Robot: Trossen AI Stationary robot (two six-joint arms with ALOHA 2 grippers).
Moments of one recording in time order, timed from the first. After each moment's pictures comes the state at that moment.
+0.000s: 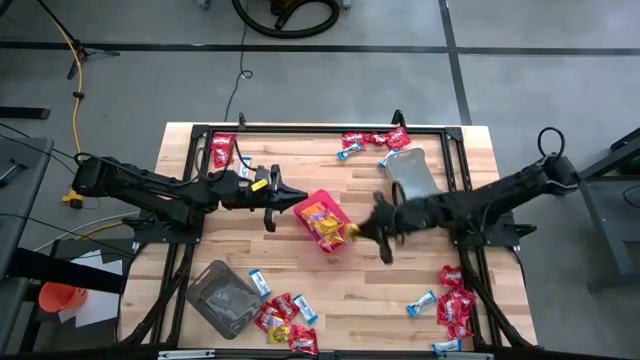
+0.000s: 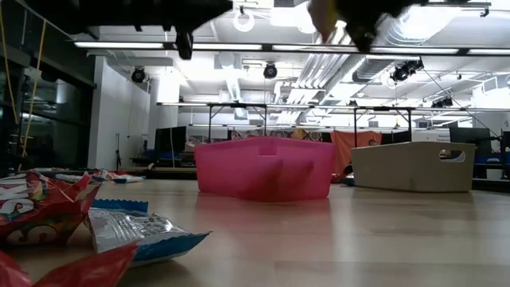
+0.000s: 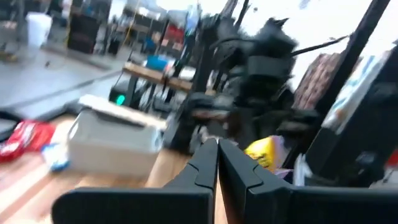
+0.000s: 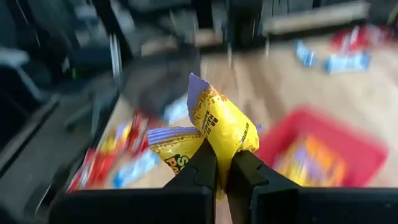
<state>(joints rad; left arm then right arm) -0.02 1.20 0.54 0.76 -0.05 -0.31 0.26 1.20 0.75 0.12 0.13 0.23</state>
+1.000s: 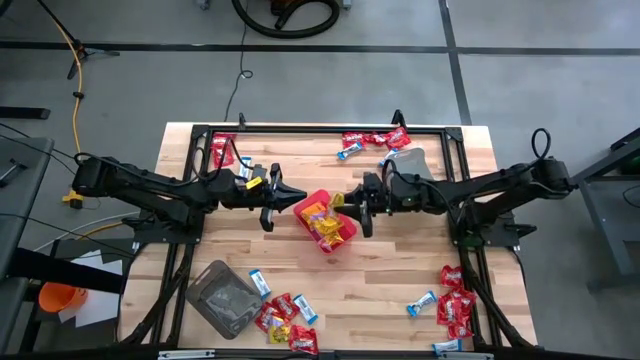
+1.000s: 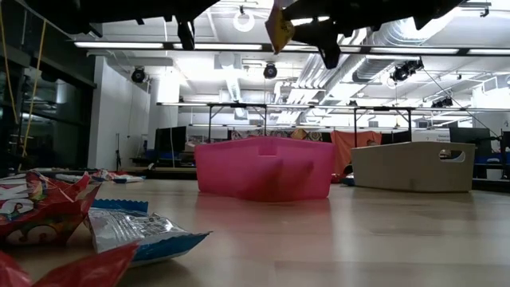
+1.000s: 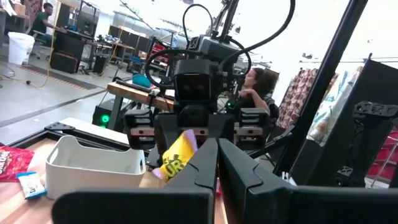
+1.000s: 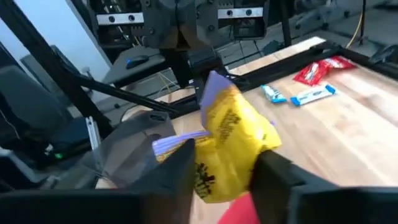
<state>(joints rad) -0.02 1.19 0.54 0.82 -0.02 -0.31 0.05 1.31 0.75 0.37 0.05 0.39</state>
